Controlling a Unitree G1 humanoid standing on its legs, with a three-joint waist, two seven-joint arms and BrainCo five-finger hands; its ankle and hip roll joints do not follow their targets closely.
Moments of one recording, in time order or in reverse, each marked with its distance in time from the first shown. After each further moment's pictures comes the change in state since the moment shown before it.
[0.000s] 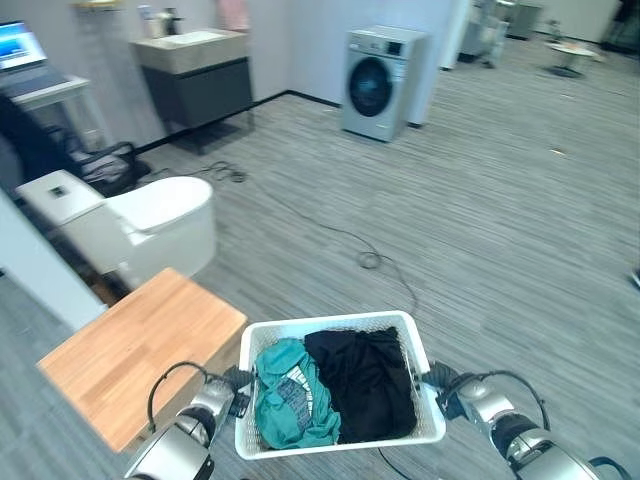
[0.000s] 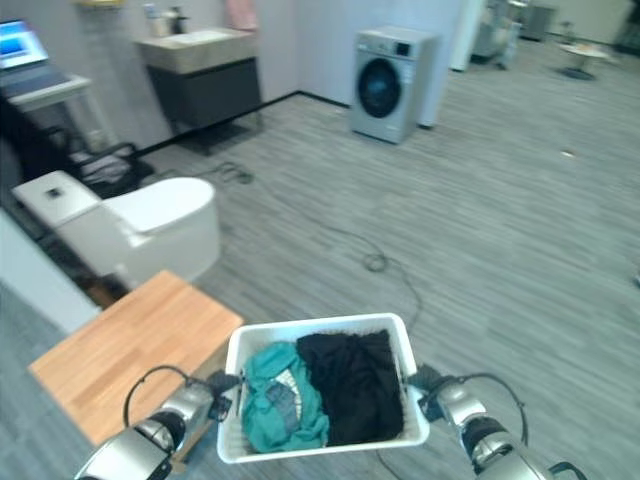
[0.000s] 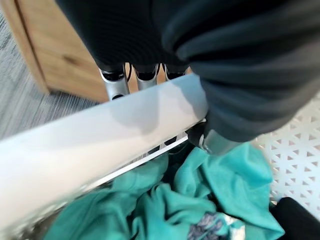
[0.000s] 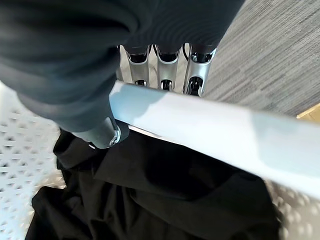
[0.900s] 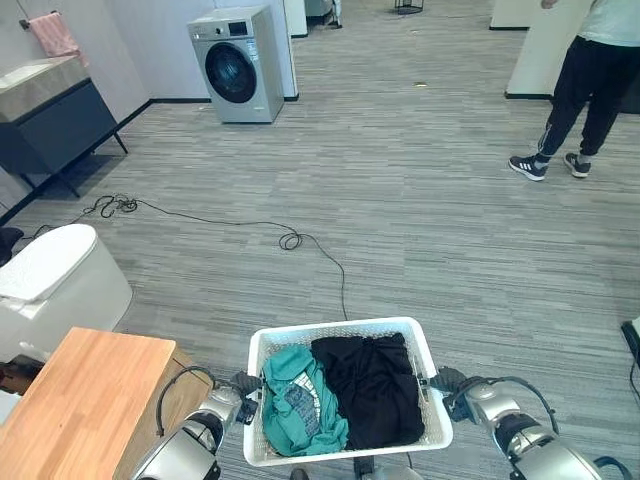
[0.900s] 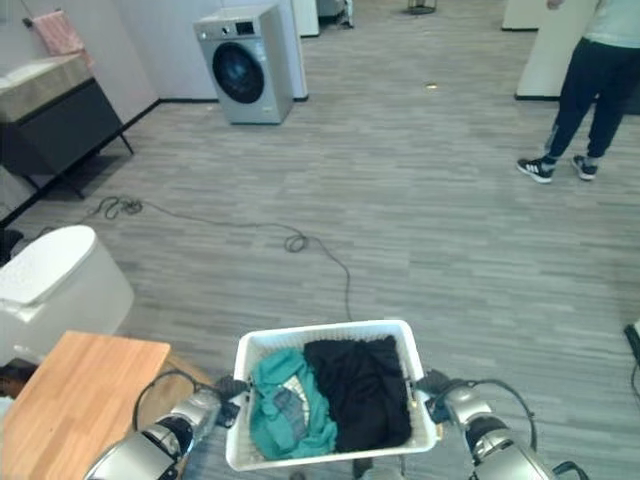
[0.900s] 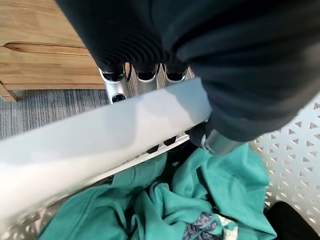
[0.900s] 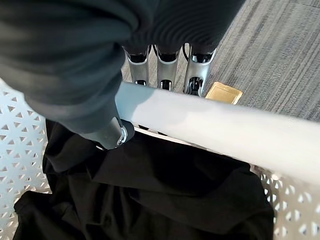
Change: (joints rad) left arm -0.010 -0.017 -0.035 0.005 0.014 -0.010 0.028; right arm -0.032 0.055 -0.040 0.212 0.038 -0.019 0.024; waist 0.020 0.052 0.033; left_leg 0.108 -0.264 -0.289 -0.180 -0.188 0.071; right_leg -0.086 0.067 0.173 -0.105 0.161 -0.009
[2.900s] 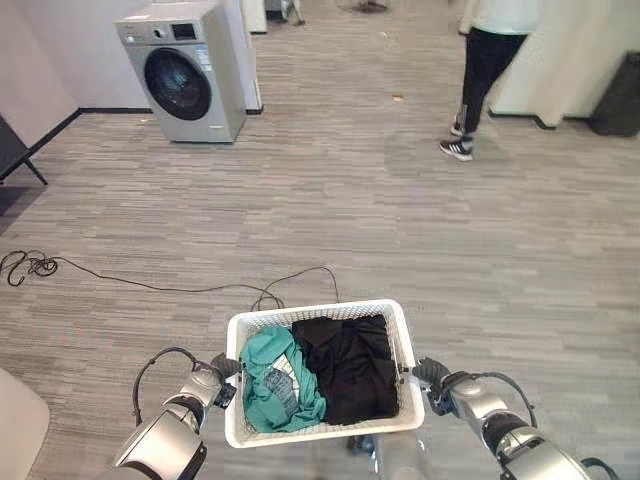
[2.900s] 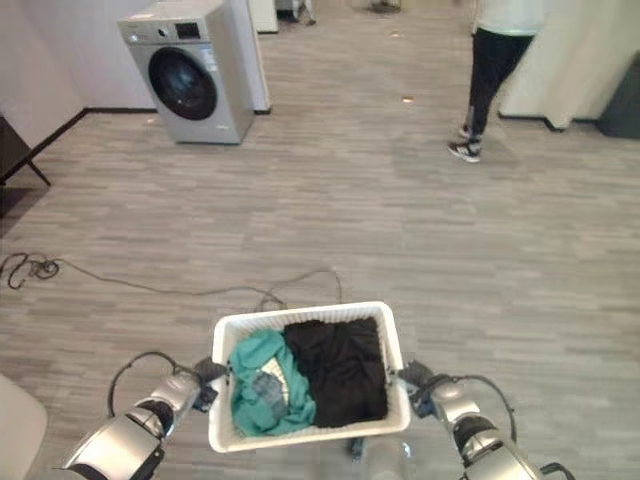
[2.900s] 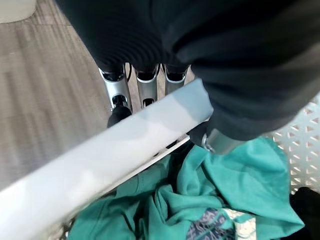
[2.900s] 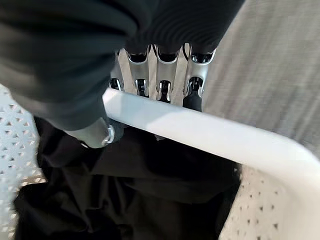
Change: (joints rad) left arm -0.089 0.060 -0.003 0.062 0.127 -0.054 -0.036; right arm 0.001 0.039 -0.019 -0.014 0.021 -0.075 0.040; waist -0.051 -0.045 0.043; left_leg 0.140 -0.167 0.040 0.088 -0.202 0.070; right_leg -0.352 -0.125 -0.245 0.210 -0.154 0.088
